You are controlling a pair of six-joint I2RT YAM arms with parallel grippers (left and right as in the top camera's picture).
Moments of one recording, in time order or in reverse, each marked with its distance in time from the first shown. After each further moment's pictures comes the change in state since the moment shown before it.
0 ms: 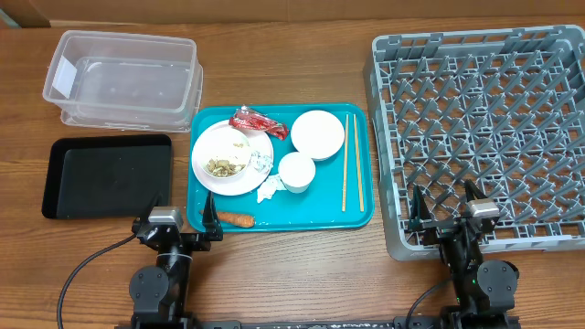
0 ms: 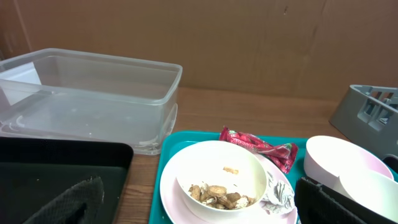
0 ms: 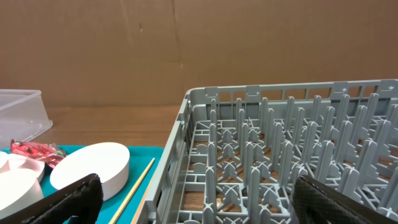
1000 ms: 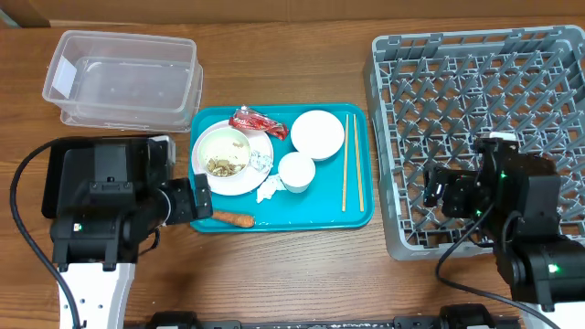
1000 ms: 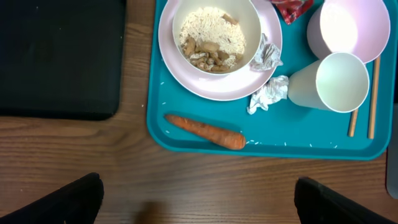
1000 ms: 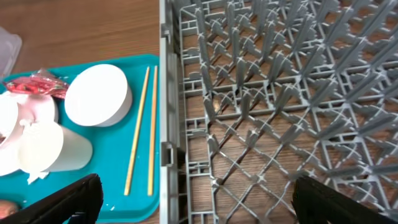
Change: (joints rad) left arm 0.000 1.042 1.170 -1.161 0.067 -0.057; right arm 0.000 0.825 0.949 -0.875 0.010 0.102
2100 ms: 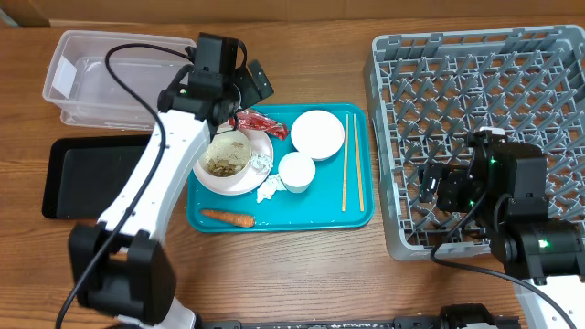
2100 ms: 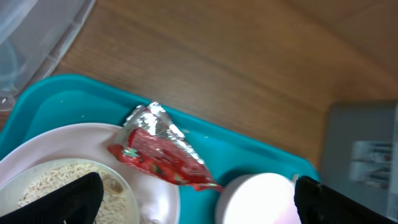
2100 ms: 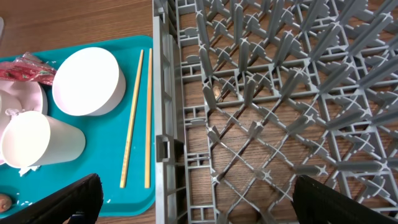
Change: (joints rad) left arm -0.230 0.713 0.305 0.594 -0.111 -0.510; right arm 0.000 0.089 0.001 -0.001 -0.009 -0.001
